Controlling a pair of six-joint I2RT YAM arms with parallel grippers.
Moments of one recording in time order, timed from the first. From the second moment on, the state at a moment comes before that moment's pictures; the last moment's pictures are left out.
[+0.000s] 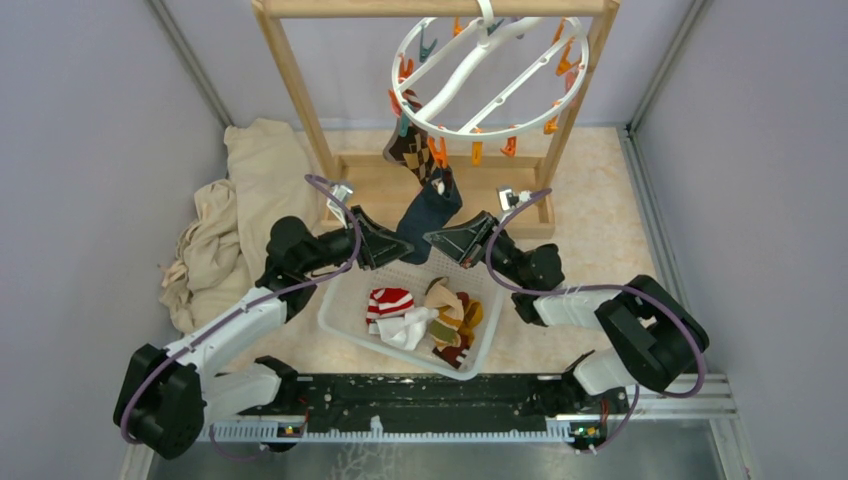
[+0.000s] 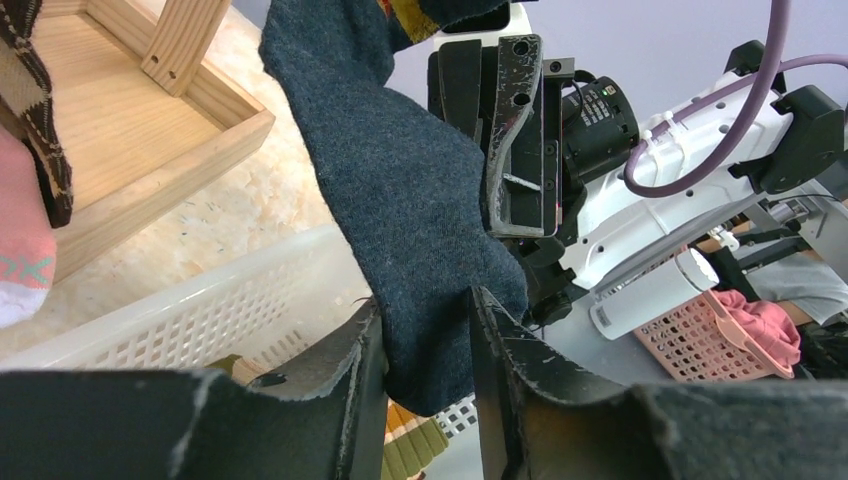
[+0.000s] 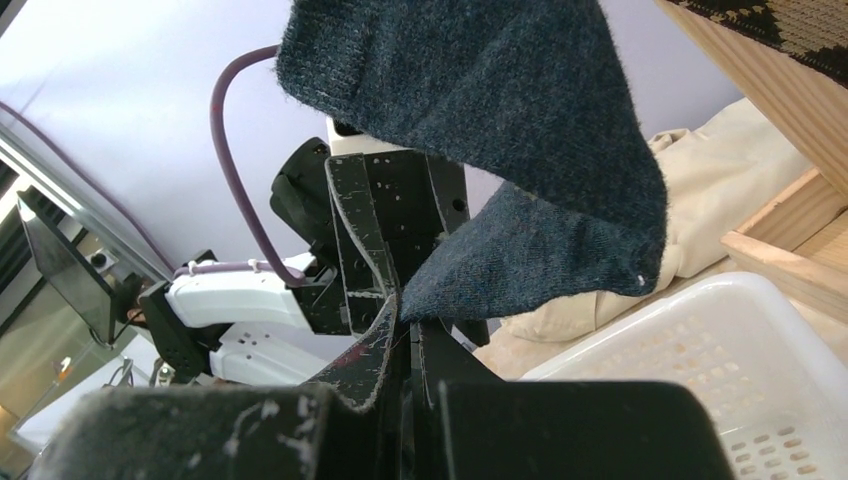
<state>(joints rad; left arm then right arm) -0.49 1.08 0.56 0.67 0.76 -0.73 0.65 1.41 0.42 1.50 -0.44 1.10</state>
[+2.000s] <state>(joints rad) -0.75 1.20 1.07 0.06 0.48 -0.39 0.86 0.76 0.88 -0.25 0.31 0.40</state>
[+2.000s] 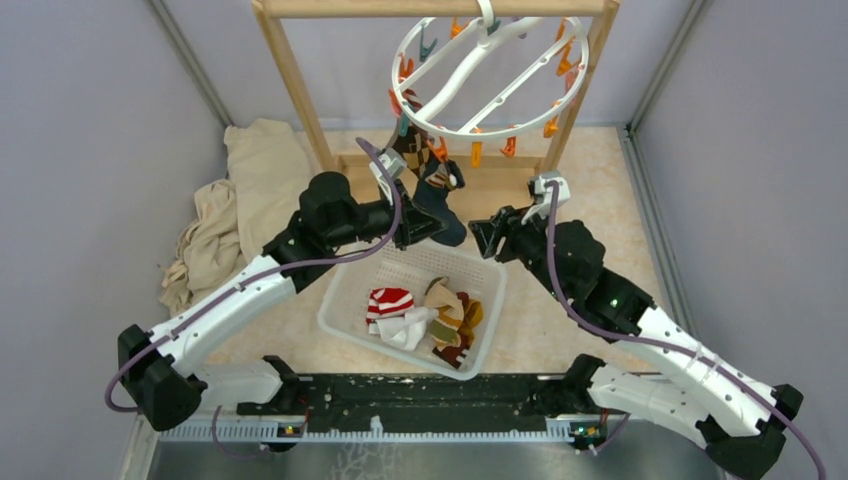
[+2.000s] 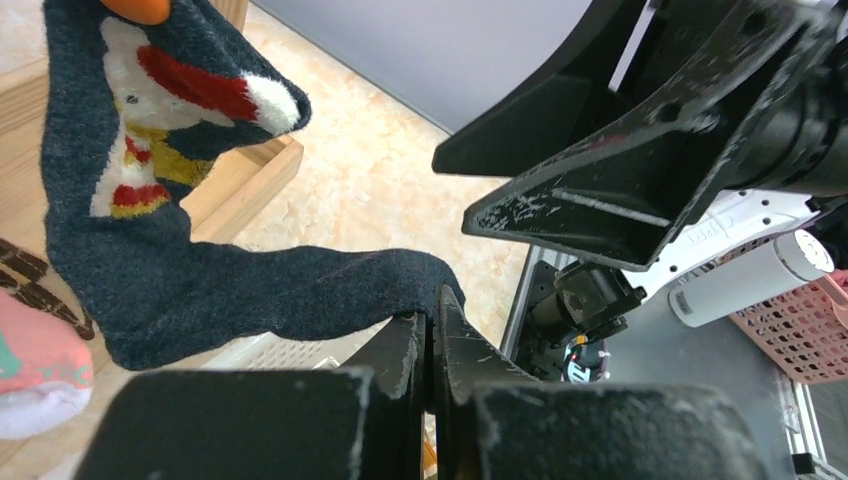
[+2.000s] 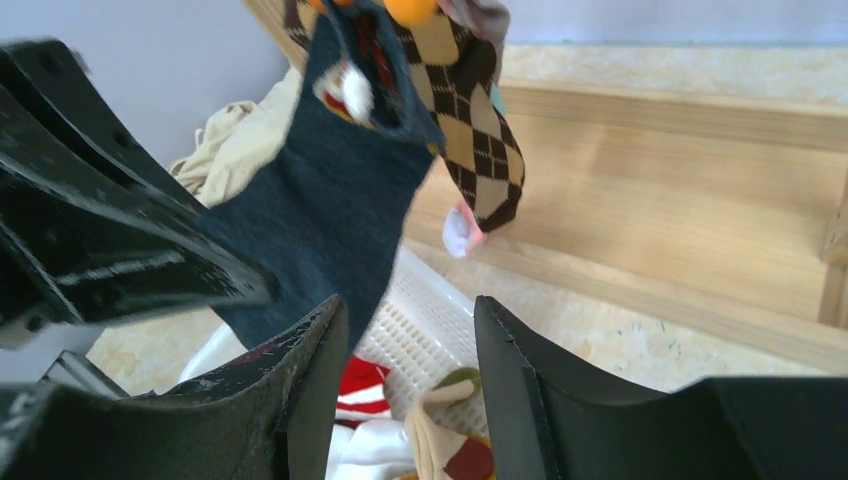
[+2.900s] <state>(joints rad) -0.55 1.11 1.04 -0.10 0.34 -0.34 1.19 1.08 1.01 0.22 0.75 -0.01</state>
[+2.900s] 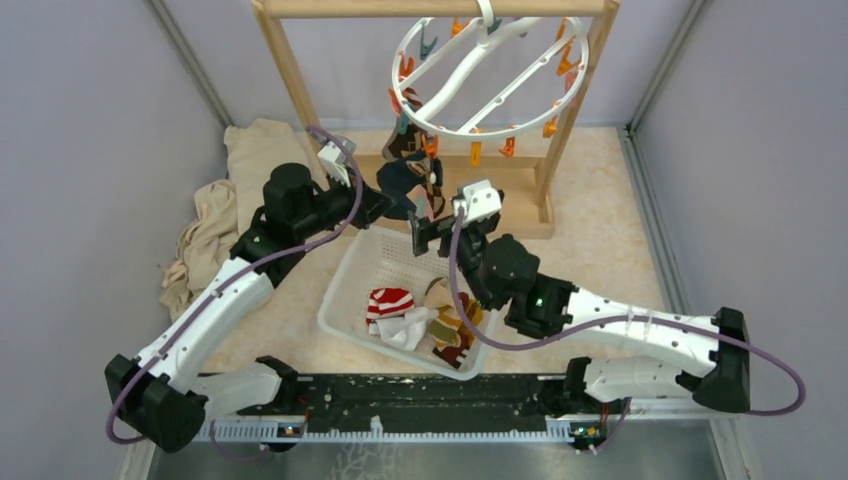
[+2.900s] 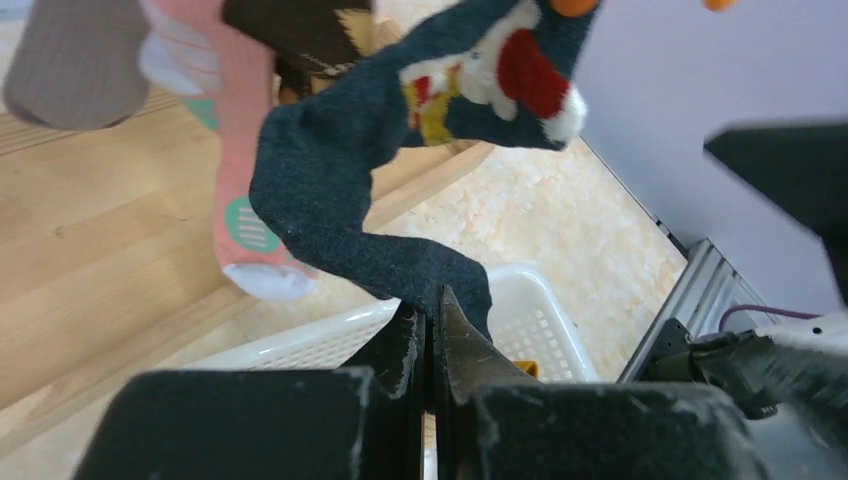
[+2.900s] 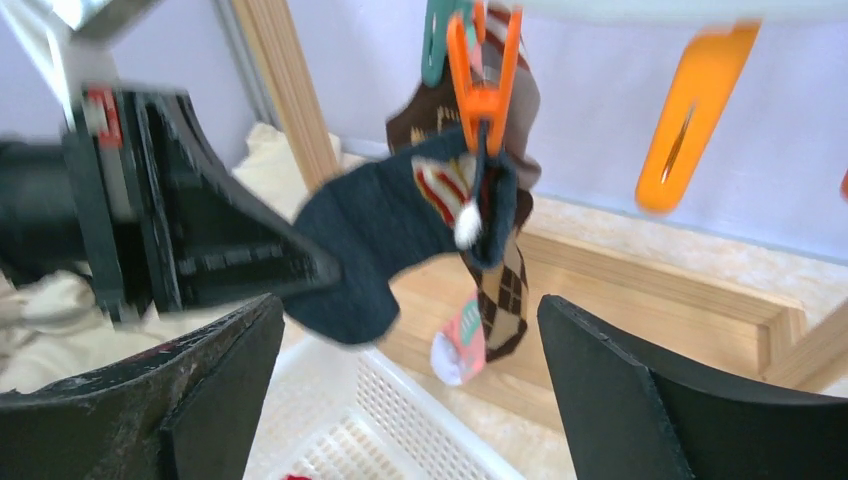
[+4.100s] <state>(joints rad) -0.36 1.22 1.06 -0.10 0.62 -0.39 1.13 1.62 0.80 1.54 0.82 -0.70</state>
